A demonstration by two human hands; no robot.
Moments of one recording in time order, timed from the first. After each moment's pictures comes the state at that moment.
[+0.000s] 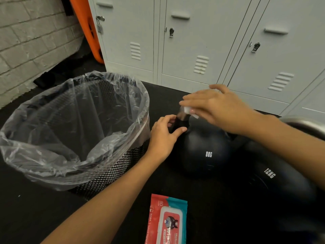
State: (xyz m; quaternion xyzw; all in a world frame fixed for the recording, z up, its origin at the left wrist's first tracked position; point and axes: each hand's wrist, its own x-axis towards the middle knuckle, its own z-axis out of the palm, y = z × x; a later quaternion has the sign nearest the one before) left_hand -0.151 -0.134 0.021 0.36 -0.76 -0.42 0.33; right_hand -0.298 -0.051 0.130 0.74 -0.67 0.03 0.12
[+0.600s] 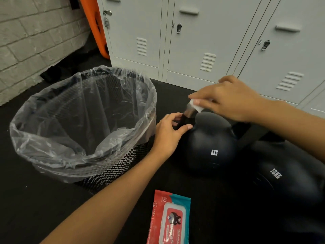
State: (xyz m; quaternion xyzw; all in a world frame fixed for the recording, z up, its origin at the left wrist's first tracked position) left_hand -0.147 -0.133 0.021 0.36 -0.74 -0.45 0.34; right_hand -0.291 -0.061 0.152 0.71 -0.70 -0.02 0.07
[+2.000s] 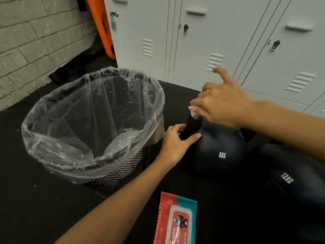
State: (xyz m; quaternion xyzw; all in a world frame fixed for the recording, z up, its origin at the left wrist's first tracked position) left_hand -0.137 -0.127 0.007 0.39 -0.71 -0.55 0.22; right_hand -0.283 -0.083 0.132 0.70 -0.62 -0.22 0.29
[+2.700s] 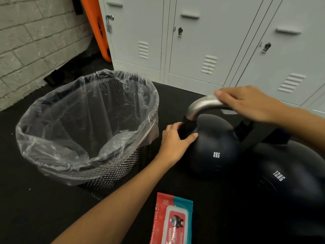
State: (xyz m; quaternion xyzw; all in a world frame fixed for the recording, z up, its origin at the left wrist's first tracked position) left_hand -0.148 -0.125 0.009 0.39 -0.74 -0.50 0.22; right_hand -0.312 -0.038 0.153 0.61 -0.78 0.10 -0.04
